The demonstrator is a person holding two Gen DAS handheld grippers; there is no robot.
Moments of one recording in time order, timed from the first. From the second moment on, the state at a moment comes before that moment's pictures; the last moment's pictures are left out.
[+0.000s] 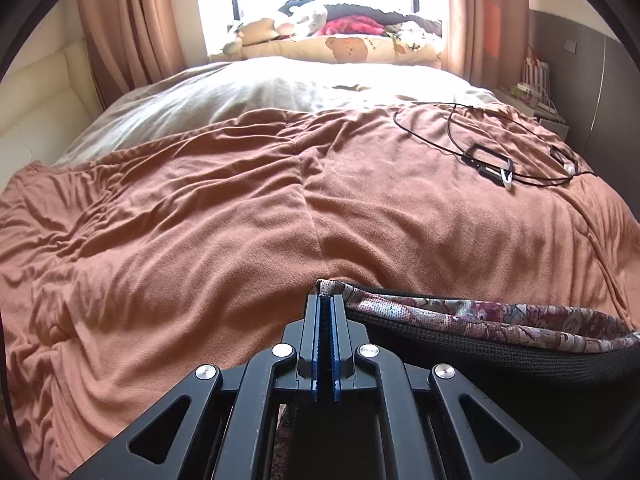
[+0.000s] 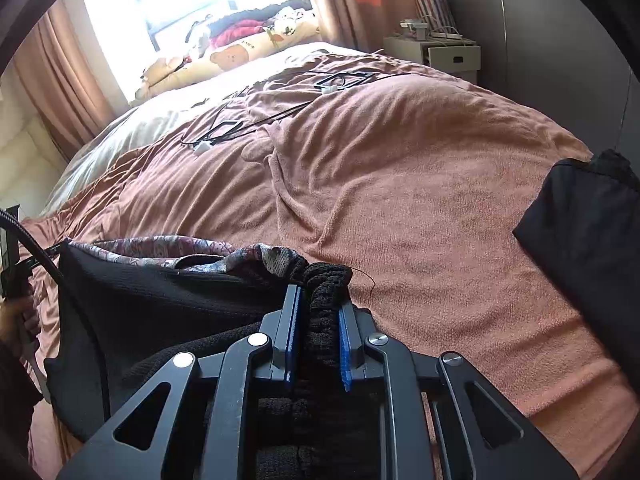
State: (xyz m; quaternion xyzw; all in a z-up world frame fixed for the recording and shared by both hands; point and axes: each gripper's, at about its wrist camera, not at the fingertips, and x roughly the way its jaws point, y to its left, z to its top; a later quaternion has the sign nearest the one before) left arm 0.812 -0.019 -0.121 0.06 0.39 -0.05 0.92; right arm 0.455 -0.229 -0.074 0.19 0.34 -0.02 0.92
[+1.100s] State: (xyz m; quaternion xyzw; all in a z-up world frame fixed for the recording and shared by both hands) left arm 0.808 0.022 -0.127 0.02 0.45 -0.02 0.89; right arm 0.464 -0.248 -0.078 0.27 0.34 -0.02 0.90
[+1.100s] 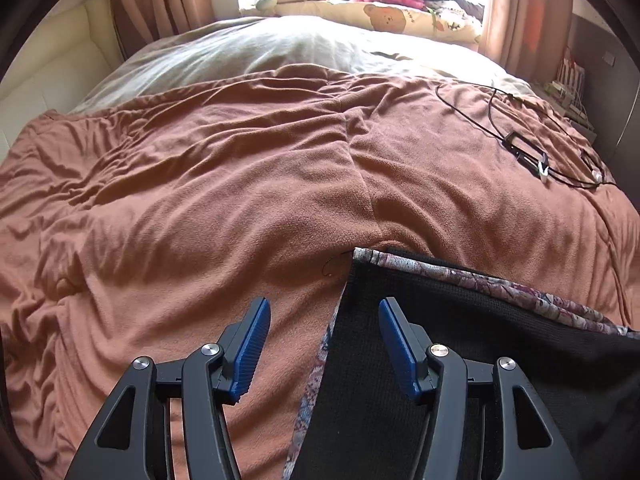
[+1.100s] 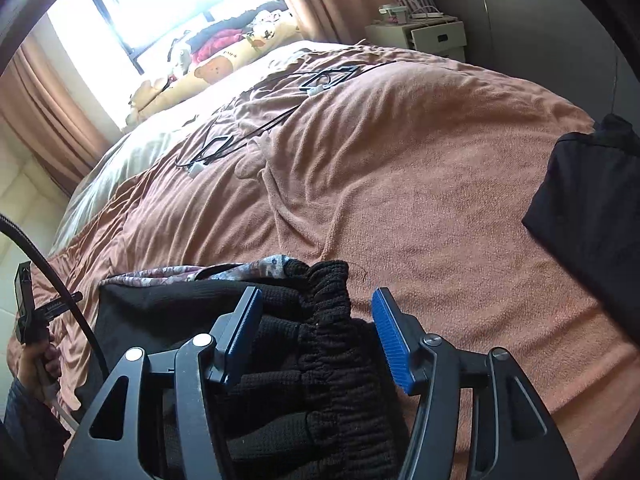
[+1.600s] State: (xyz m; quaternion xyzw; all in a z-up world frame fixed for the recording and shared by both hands) left arm 0.684 0.062 -0.076 -0.03 0.44 -0.01 0.90; right arm 0.420 -0.260 -0.067 0.29 0.35 0.02 0.89
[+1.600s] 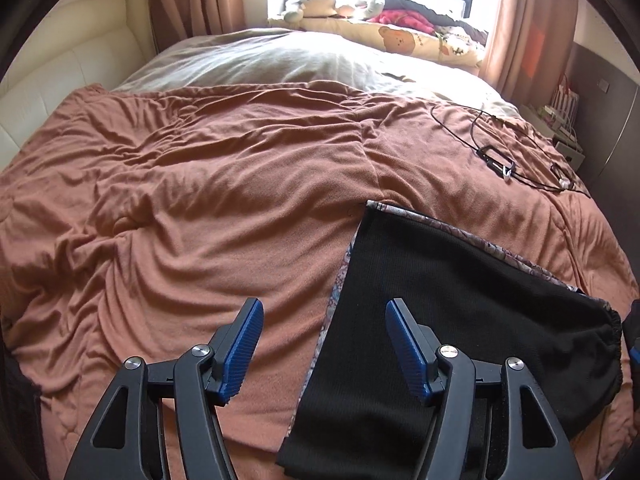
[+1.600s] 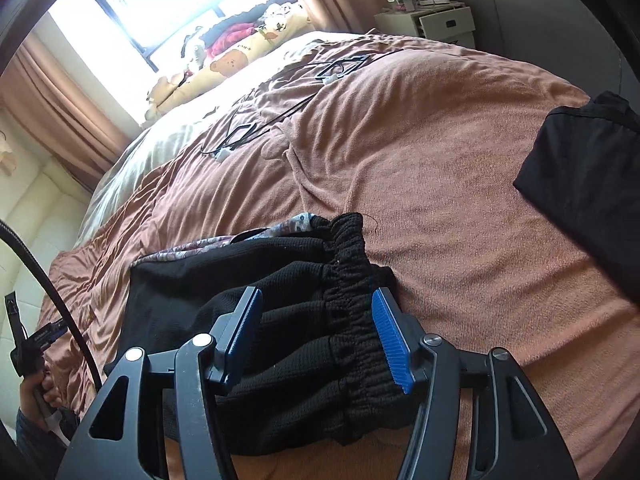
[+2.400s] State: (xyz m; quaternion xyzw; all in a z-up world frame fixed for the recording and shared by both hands) left arm 0.539 0.072 -0.099 -0.14 0.44 0.02 0.89; right arm 0.367 -0.289 -0.106 0.38 0.39 0.04 0.84
